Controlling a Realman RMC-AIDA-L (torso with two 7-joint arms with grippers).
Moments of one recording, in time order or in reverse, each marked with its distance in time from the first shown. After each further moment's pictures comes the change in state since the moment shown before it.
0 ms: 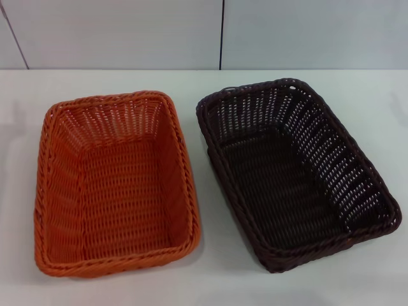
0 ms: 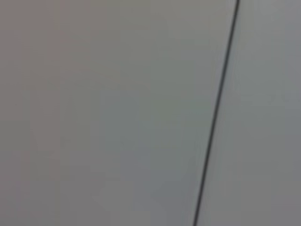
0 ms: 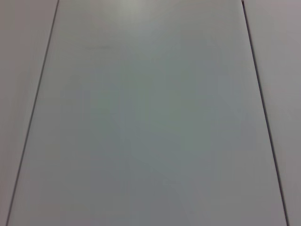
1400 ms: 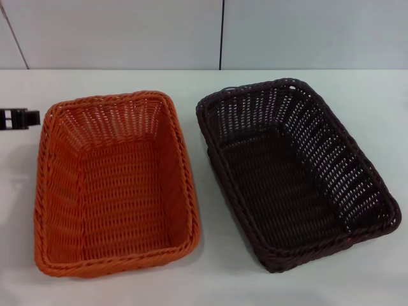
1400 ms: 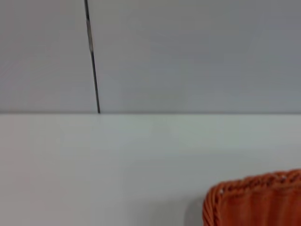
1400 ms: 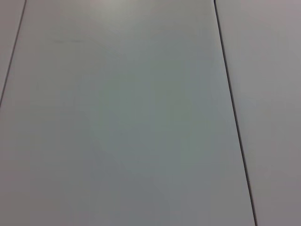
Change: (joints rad) left arm -0.179 -0.011 -0.053 -0.489 -0.026 -1.416 0.195; right arm 0.025 -0.003 0.069 0.049 0.000 -0.002 0.000
